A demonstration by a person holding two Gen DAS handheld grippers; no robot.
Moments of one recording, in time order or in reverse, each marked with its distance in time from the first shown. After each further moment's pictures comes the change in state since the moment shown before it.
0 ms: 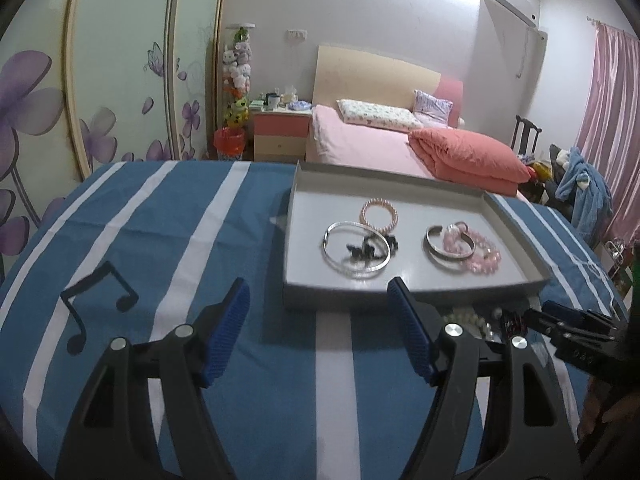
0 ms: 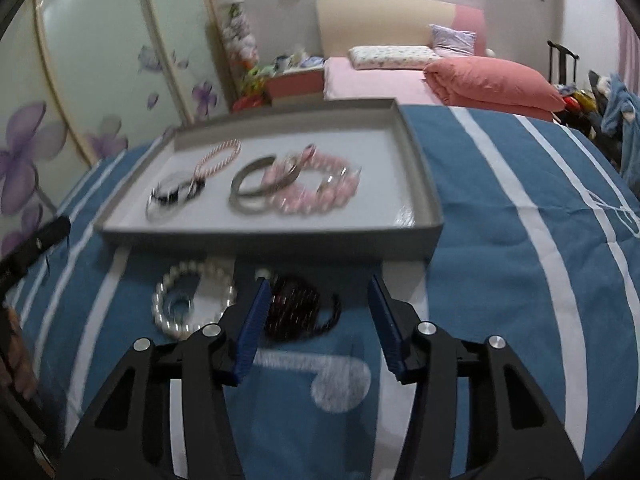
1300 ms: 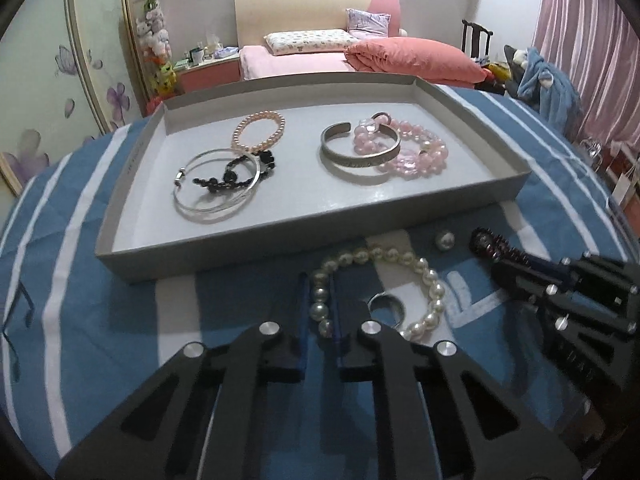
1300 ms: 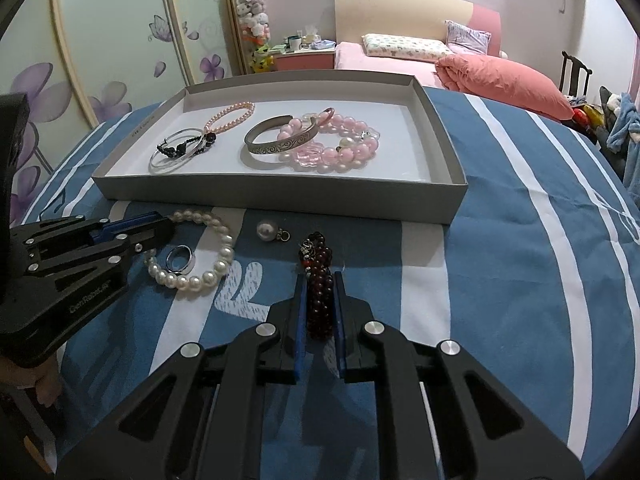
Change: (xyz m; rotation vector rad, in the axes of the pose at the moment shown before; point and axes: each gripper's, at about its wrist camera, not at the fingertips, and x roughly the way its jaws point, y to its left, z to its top) left arm 0.069 -0.094 -0.033 0.255 0.251 -0.096; right arm 0.001 0.008 -0.025 -0.067 0.050 -0.018
